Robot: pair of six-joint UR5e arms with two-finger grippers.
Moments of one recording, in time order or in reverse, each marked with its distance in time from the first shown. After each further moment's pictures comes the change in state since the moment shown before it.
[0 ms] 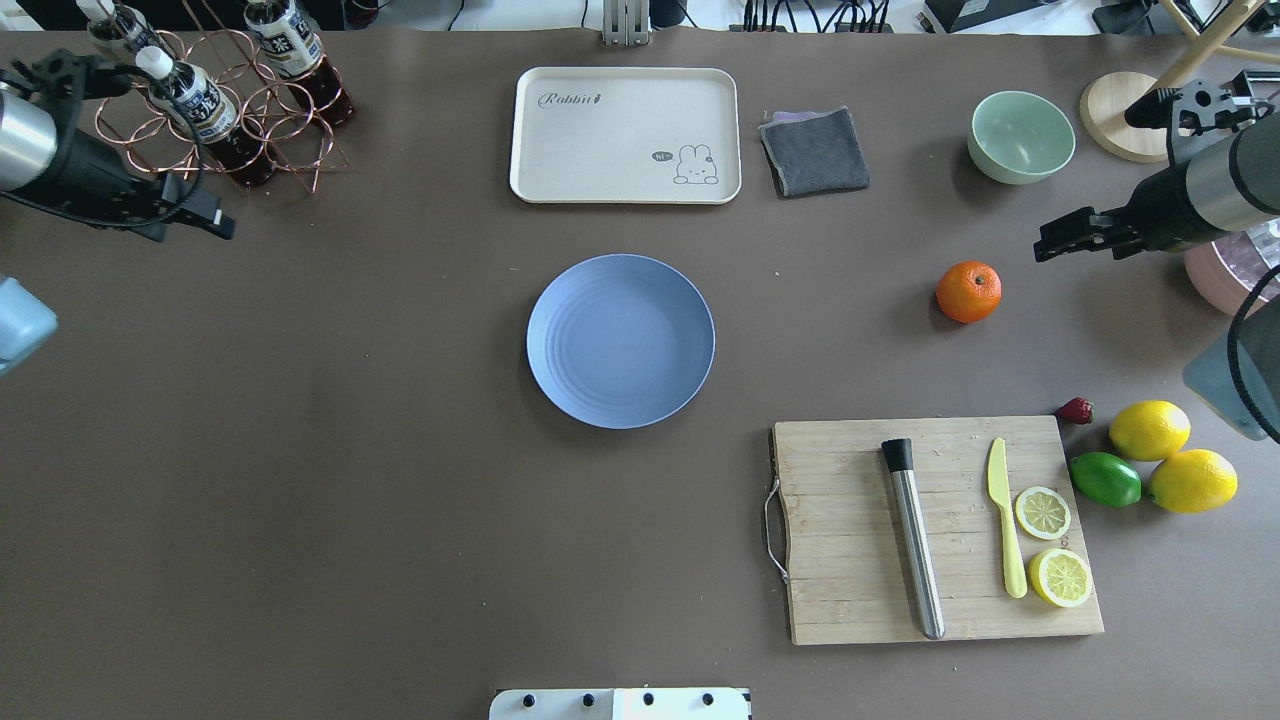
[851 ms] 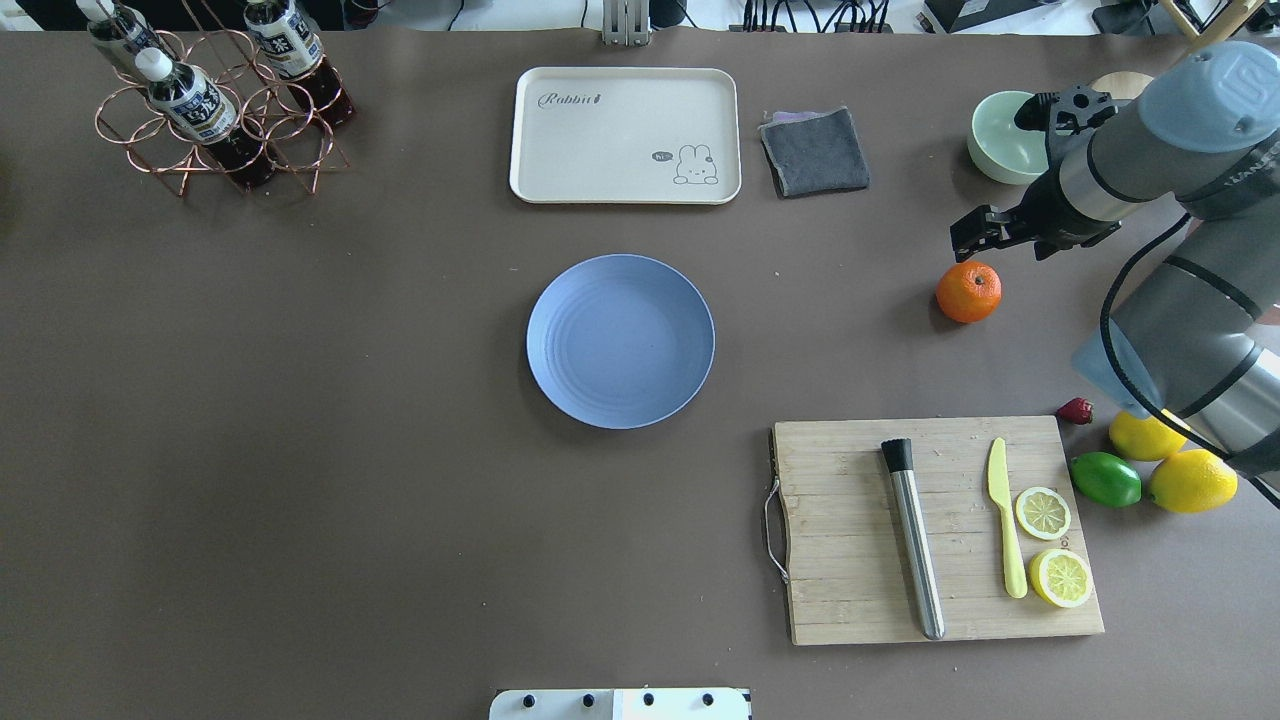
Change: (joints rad) left arm -0.381 0.097 -0.004 0.600 -0.044 0.922; right arm -0.096 0.165 -0.094 -0.165 -0.074 0.048
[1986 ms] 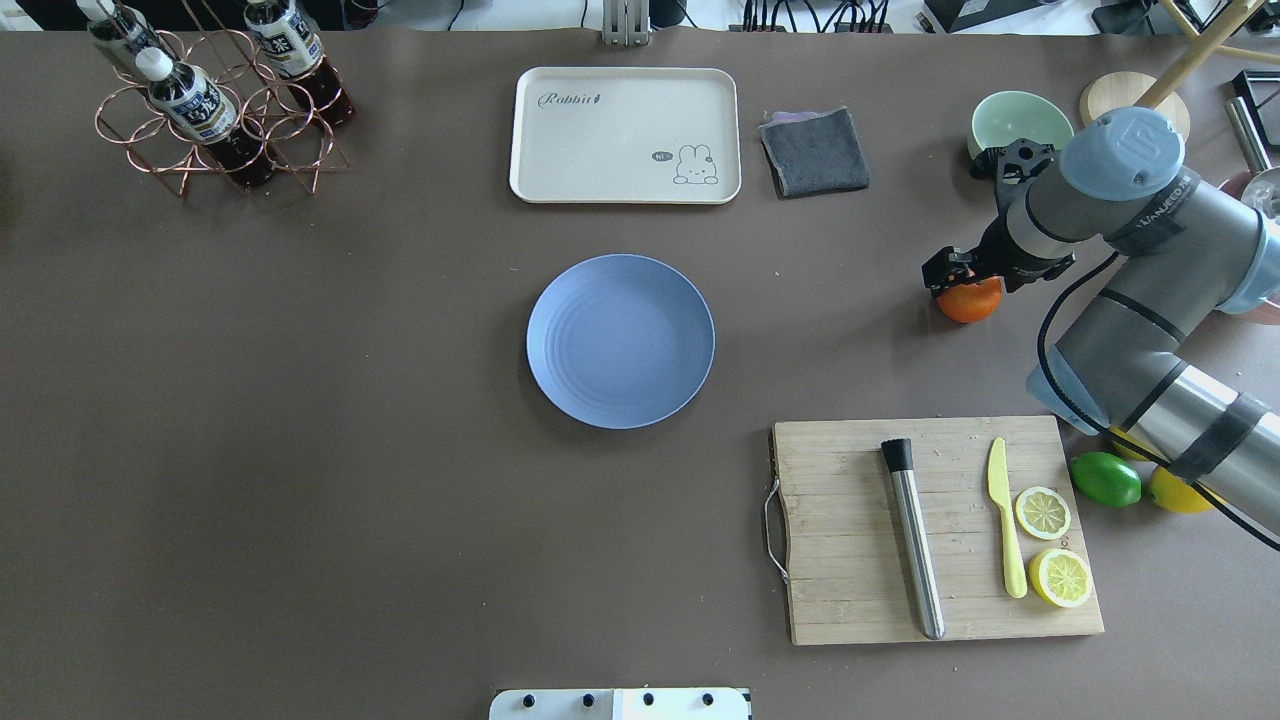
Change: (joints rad) left arm -0.009 0.005 -0.009 0.007 -0.046 0.012; right arm -0.062 0.028 -0.173 0.106 -0.023 0.009
